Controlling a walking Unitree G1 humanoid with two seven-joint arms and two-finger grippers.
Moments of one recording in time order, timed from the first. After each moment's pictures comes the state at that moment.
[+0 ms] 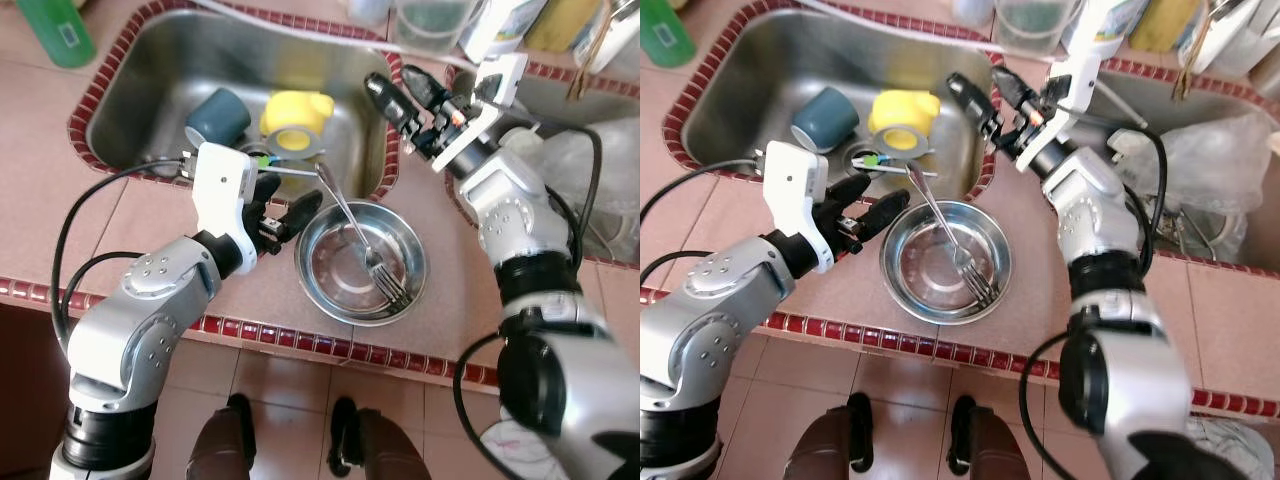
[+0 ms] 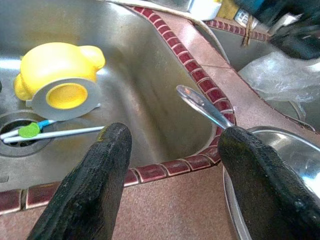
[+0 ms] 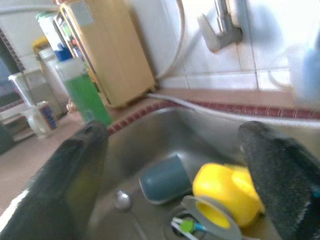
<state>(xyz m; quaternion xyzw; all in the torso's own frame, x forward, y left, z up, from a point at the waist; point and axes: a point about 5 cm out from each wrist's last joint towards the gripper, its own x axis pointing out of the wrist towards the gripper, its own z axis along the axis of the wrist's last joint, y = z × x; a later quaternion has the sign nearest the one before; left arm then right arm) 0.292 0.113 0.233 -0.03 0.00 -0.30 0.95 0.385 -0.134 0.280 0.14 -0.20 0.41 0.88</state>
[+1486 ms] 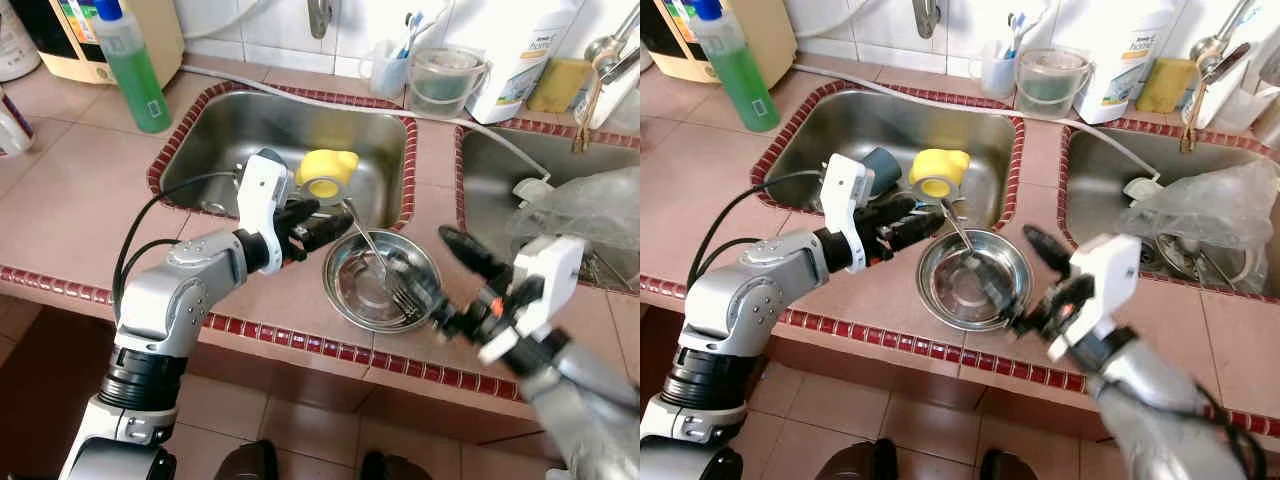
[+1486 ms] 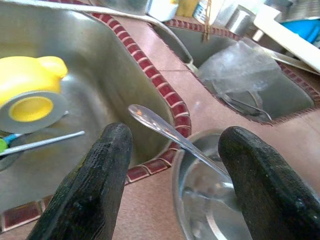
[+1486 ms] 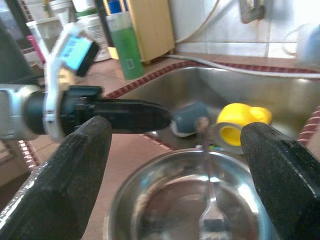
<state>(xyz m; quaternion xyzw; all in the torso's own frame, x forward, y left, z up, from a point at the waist) 0.324 0.091 0.207 -0.07 0.08 -0.41 0.90 0.214 -0.148 0.203 0.07 -0.07 0.32 0.94</state>
